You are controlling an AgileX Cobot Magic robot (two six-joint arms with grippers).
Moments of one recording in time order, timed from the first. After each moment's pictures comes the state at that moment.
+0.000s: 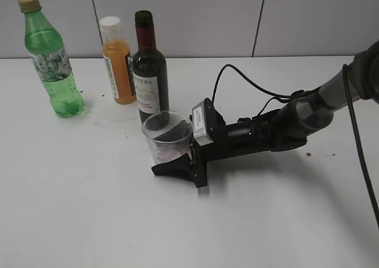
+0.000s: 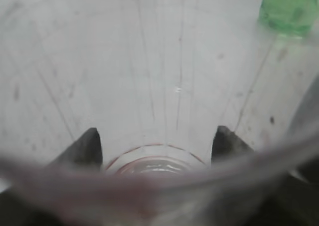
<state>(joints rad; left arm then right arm) -0.08 0.00 -0.50 0.02 1.08 -0.10 0.40 2.50 -1.30 -1.39 -1.21 0.44</state>
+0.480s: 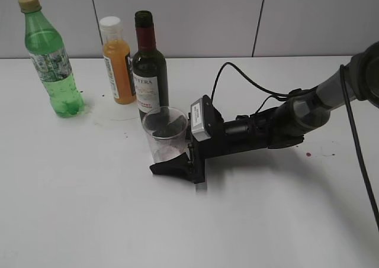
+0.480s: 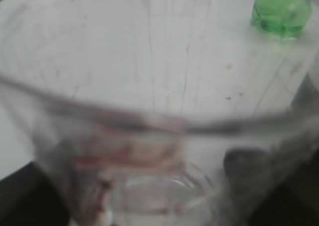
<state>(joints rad) -0.08 0.00 -0.50 0.02 1.08 -0.10 0.41 2.52 -1.34 -1.38 -1.21 0.47</state>
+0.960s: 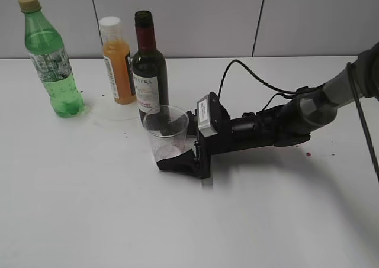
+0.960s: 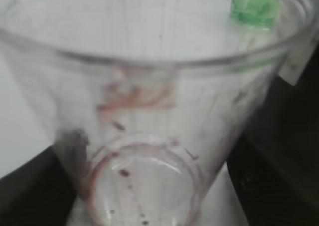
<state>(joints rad) -0.08 0.00 -0.50 0.02 1.08 -0.10 0.36 2.51 -1.33 -1.39 -1.20 0.47</state>
